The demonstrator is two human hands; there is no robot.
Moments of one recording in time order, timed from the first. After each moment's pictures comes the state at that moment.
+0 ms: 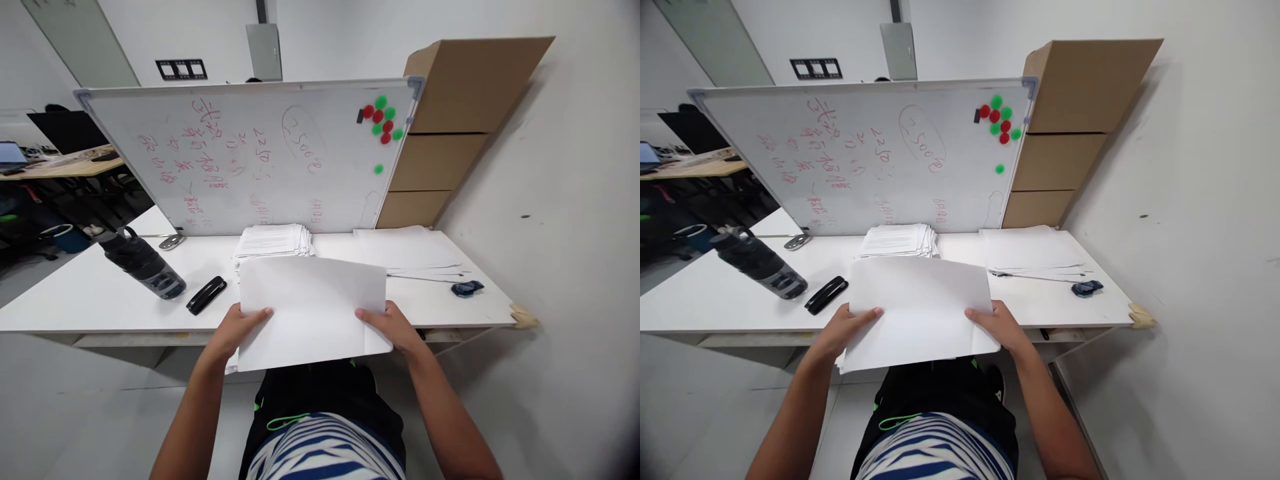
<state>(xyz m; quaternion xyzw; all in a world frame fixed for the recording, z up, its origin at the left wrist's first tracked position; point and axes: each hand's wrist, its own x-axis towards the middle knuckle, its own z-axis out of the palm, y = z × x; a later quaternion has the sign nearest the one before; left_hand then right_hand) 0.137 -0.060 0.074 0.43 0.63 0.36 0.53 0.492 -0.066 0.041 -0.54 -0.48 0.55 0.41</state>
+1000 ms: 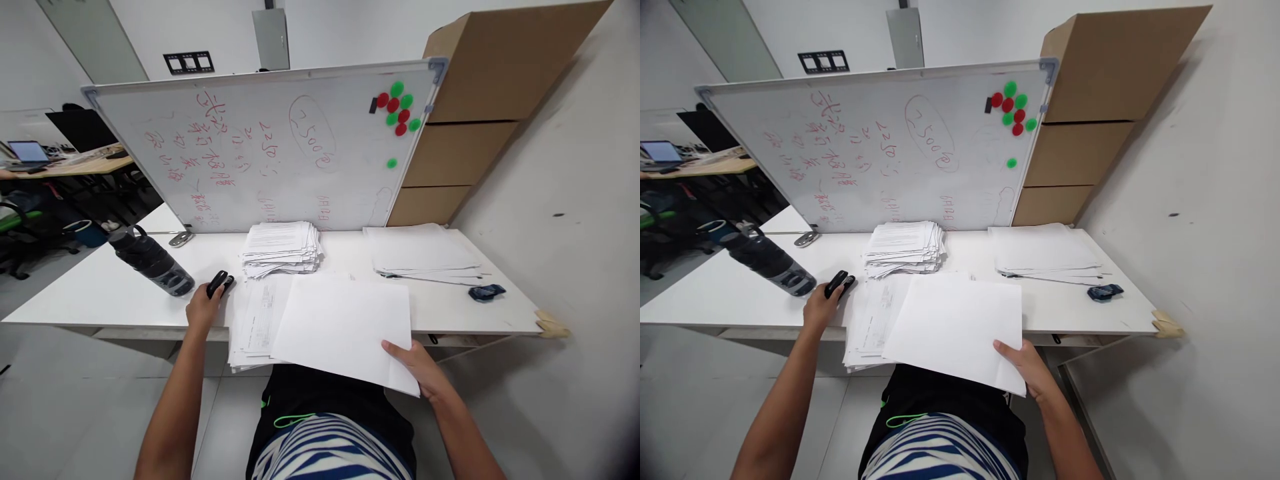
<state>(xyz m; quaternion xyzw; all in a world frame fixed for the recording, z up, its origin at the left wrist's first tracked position) -0.004 0.019 0.005 0.50 0.84 0.22 0.07 0.519 -0.114 -0.024 -0.57 -0.27 0.66 0.41</state>
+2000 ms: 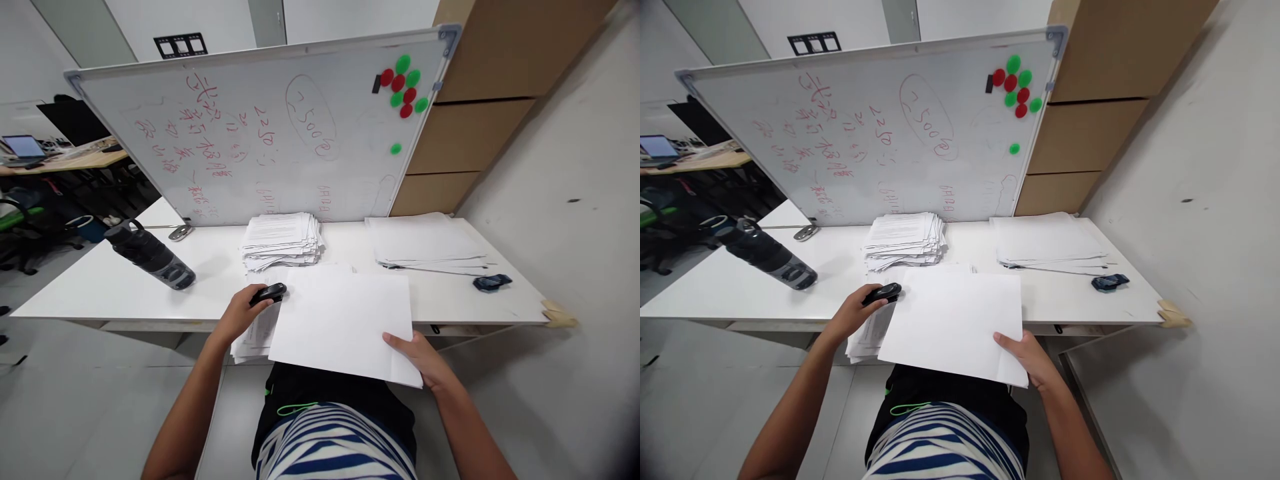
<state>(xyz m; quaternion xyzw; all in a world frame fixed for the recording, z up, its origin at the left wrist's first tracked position) 0.101 -0.029 0.046 0.70 0.62 0.23 0.27 0.521 -0.114 -0.017 -0.58 -0.28 0.66 0.38</state>
